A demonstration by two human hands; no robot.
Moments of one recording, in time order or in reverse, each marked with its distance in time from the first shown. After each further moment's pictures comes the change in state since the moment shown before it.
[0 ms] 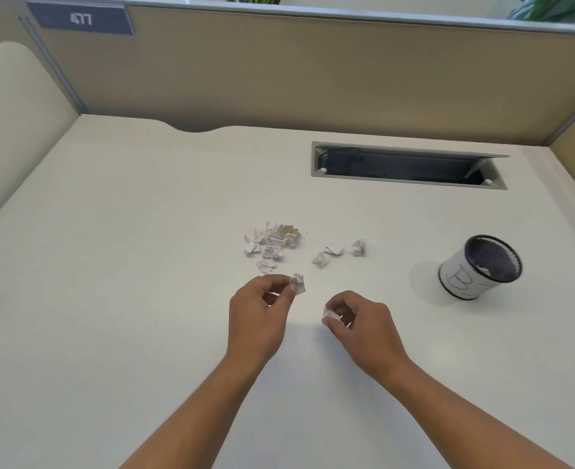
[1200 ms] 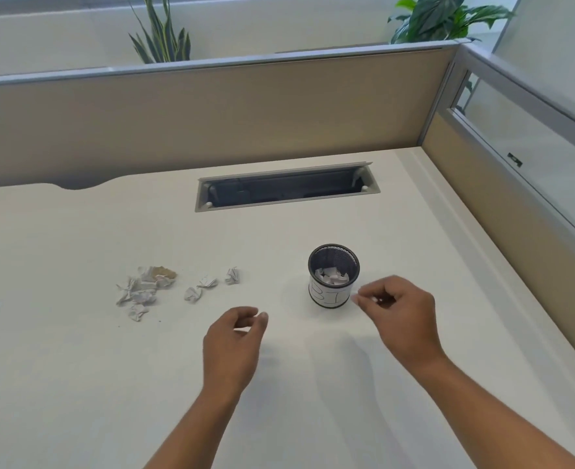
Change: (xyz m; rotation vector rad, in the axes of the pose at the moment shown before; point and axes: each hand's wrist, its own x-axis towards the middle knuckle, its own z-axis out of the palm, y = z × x) left_hand -0.047 0.024 0.195 0.203 0.004 -0.053; right_hand -0.017 0.134 -0.232 0.221 0.506 -0.059
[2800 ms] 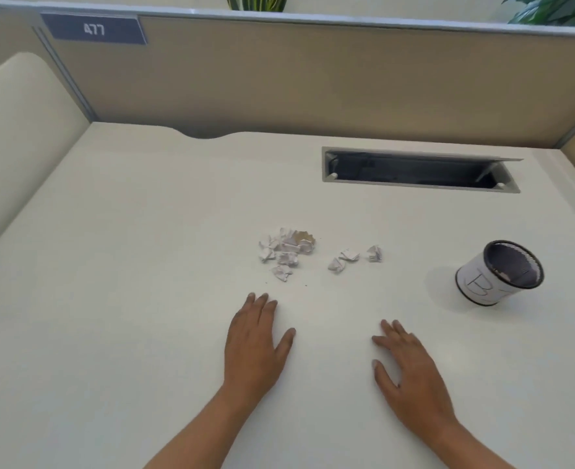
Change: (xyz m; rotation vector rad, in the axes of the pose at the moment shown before) left_hand 0.064 -0.165 -0.192 0.692 0.040 0.428; right_hand -0.145 -0.014 0.200 -0.509 -0.467 -0.167
